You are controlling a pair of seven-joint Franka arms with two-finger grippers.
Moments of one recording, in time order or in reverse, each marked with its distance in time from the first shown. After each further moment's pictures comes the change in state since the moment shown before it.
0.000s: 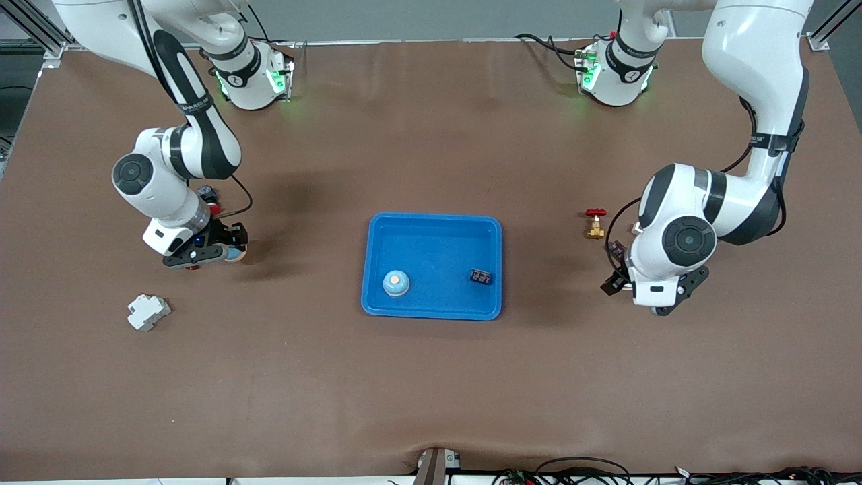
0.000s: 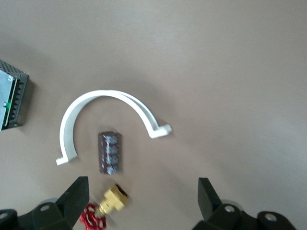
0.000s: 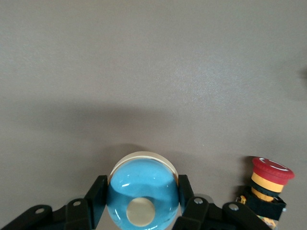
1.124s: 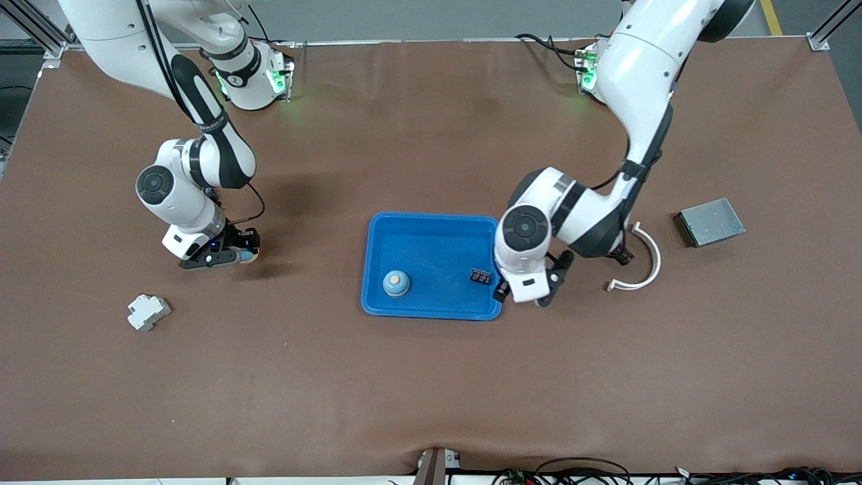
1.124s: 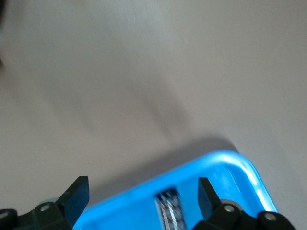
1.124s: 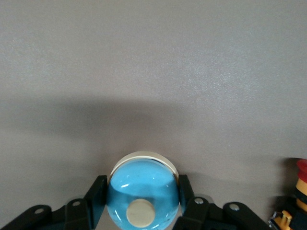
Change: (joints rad) left arm -0.330 0.261 -0.005 0.249 -0.018 0.108 -0.628; right arm -0.001 0.092 0.025 -0.002 0.066 0.077 0.000
